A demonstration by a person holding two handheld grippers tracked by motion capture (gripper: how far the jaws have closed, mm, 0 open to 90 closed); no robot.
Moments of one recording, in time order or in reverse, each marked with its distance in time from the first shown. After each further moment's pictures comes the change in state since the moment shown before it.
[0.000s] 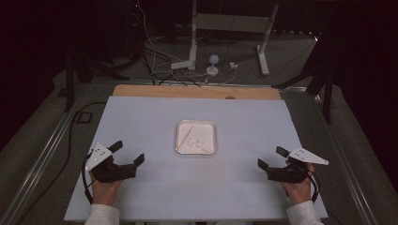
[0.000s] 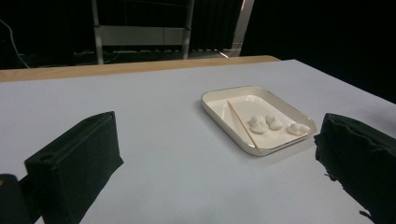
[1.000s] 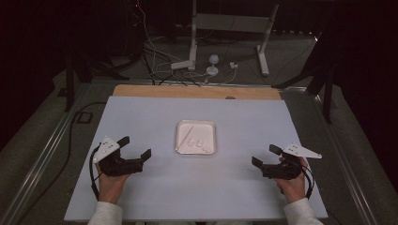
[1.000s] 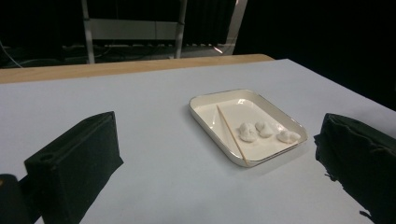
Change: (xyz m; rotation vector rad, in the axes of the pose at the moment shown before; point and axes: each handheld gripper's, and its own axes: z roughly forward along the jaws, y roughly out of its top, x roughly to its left) left arm -0.009 0.015 0.016 0.025 -0.025 -0.011; right arm 0.008 0.010 0.014 0.031 0.056 0.035
